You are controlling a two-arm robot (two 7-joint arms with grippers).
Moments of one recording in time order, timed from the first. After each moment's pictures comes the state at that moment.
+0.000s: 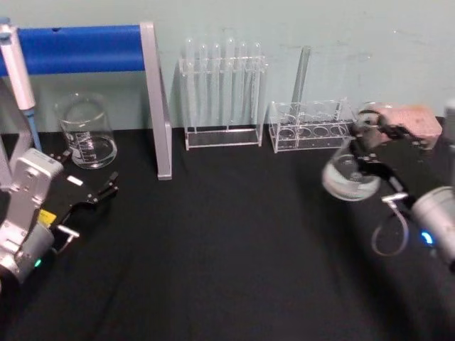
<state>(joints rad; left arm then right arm) -0.20 0.60 0.45 -1.41 -0.25 -0.12 0.03 -0.02 0.26 -0.09 -1.83 0.16 0.16 0.13</state>
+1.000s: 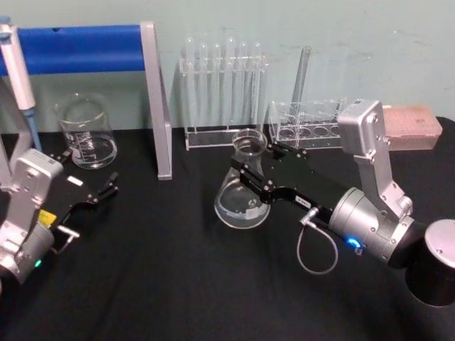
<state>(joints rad) -0.20 0.60 0.45 -1.41 -0.25 -0.12 0.03 0.16 0.32 -0.34 -1.68 0.28 0.12 0.45</state>
